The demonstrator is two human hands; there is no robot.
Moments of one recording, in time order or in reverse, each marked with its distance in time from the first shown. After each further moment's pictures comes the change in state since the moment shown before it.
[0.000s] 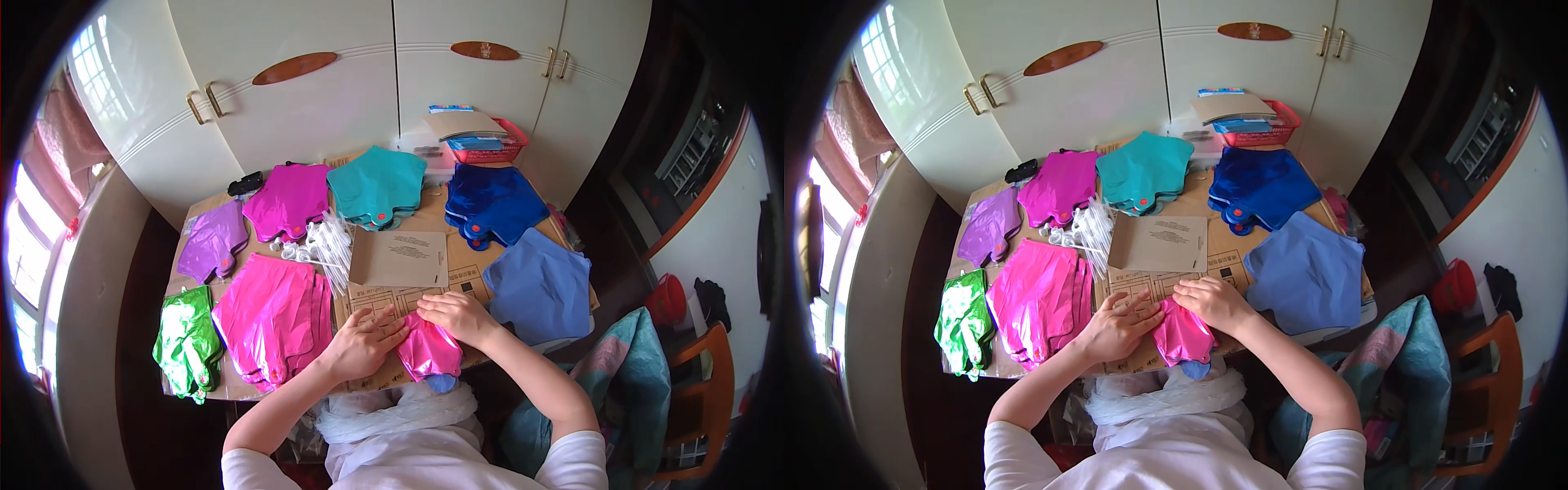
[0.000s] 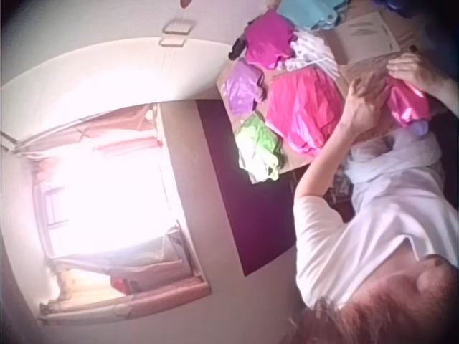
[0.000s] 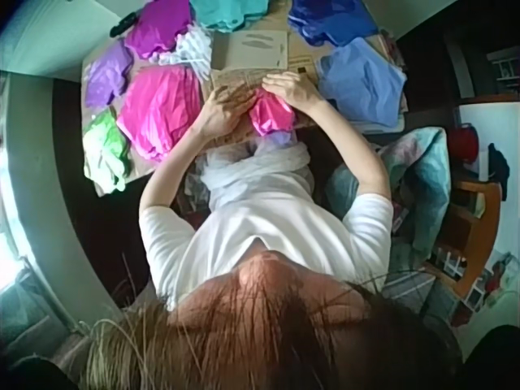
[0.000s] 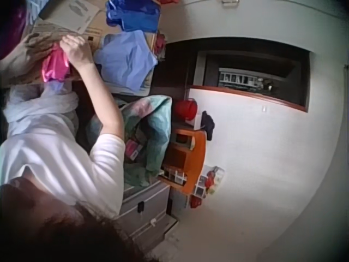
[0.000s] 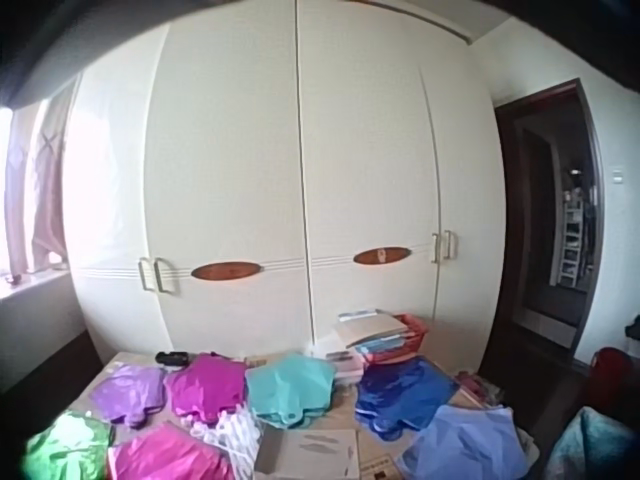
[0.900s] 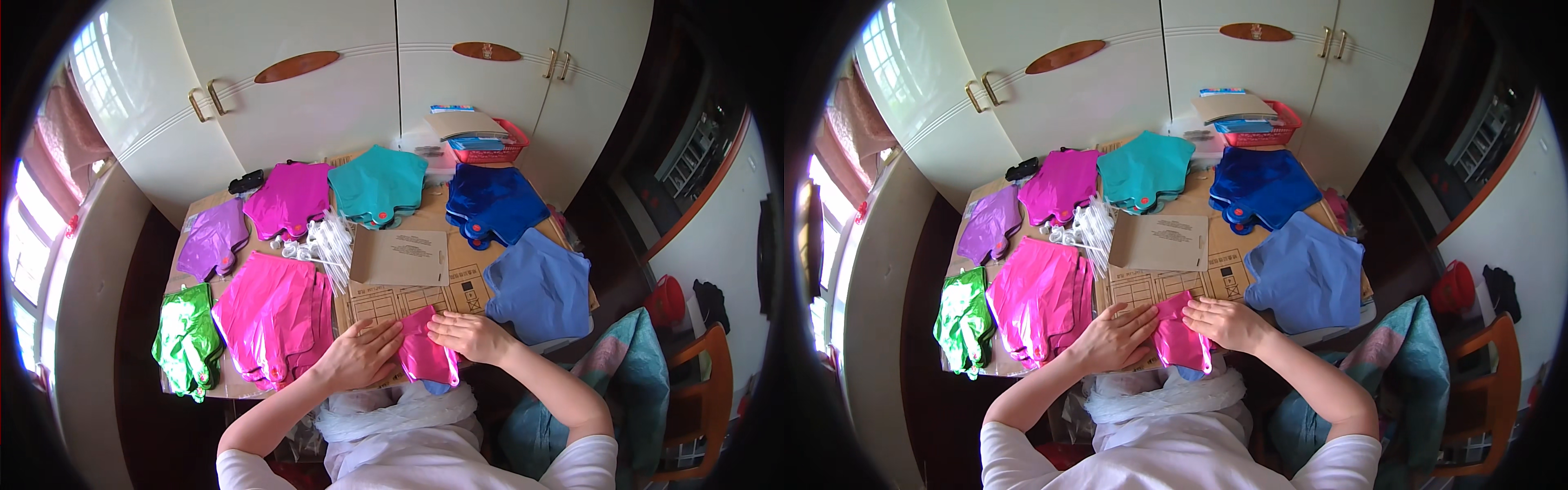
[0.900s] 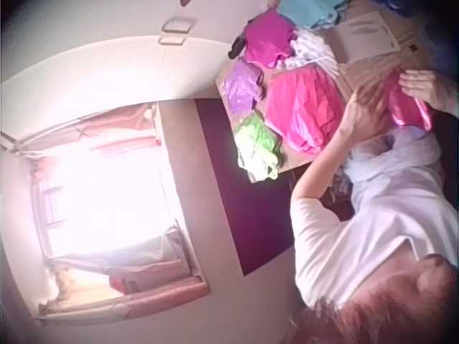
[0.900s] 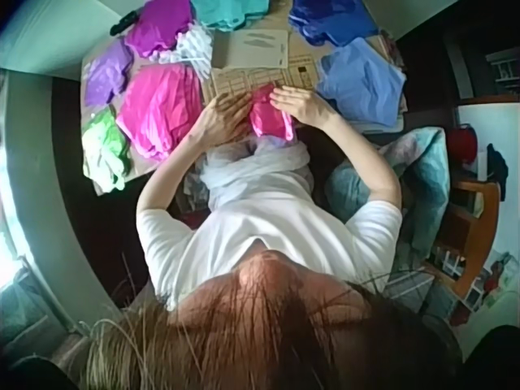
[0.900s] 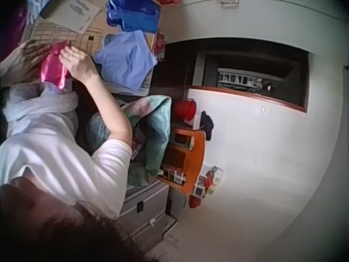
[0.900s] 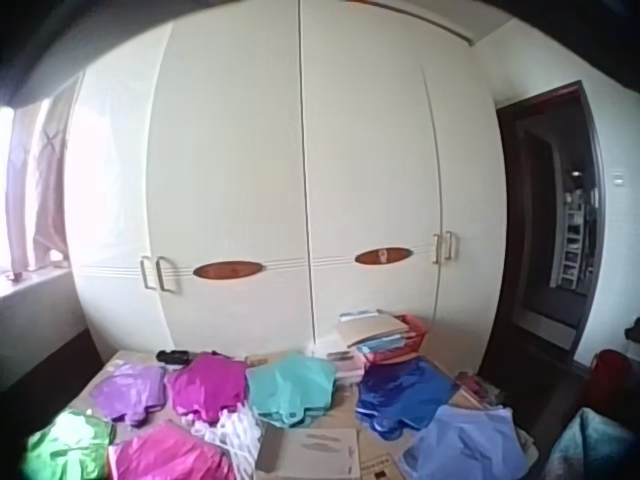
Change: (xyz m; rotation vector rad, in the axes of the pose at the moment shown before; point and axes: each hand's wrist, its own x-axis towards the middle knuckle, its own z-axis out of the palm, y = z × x) left_hand -0.012 0.011 -0.008 0.004 -0.029 0.038; right_hand -0.027 -0.021 -0.024 0.011 -0.102 -0.079
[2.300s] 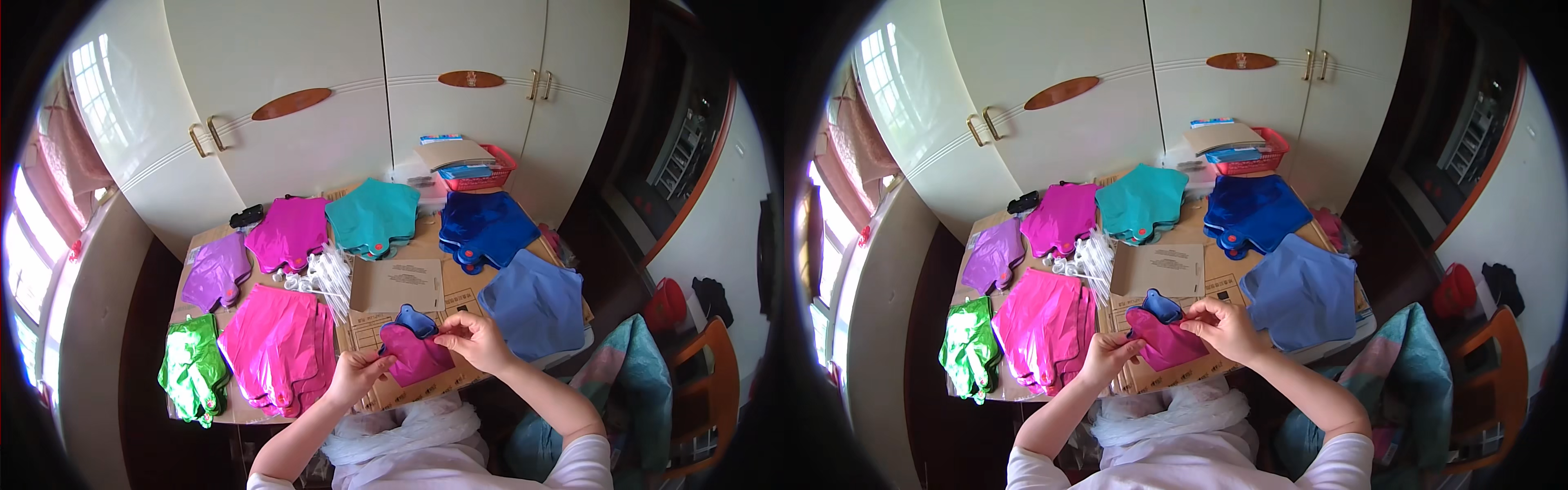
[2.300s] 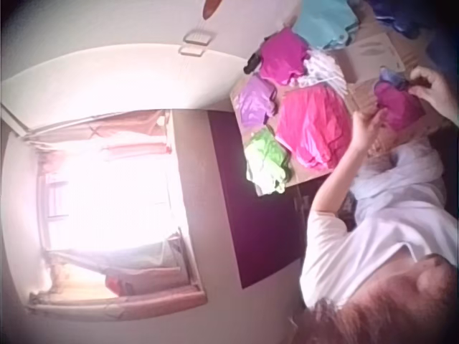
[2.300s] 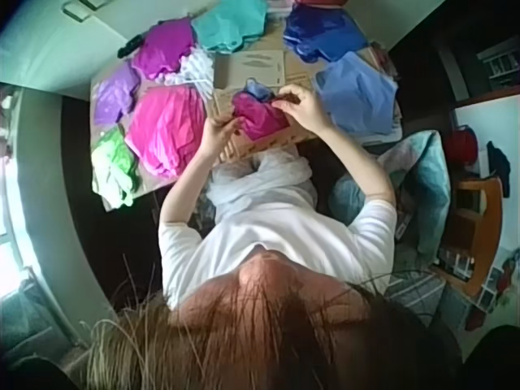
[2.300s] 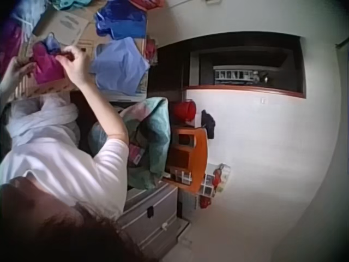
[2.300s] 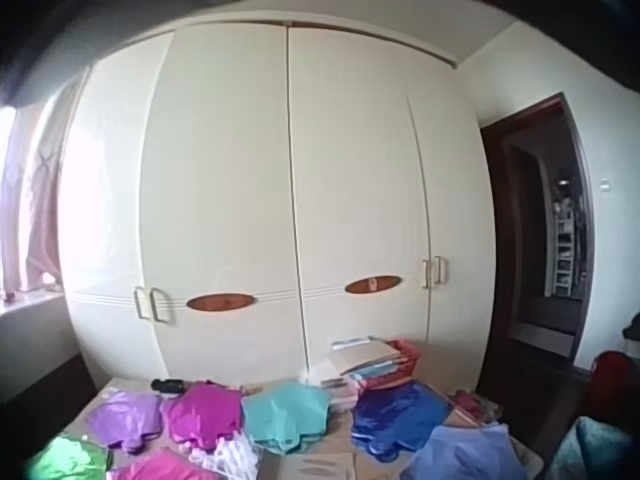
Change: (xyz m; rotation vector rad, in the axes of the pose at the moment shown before) left_hand 0.011 0.011 -0.006 -1.445 0.341 -0.738; right_hand 0.035 -0.020 -0.038 0.964 0.412 0.726
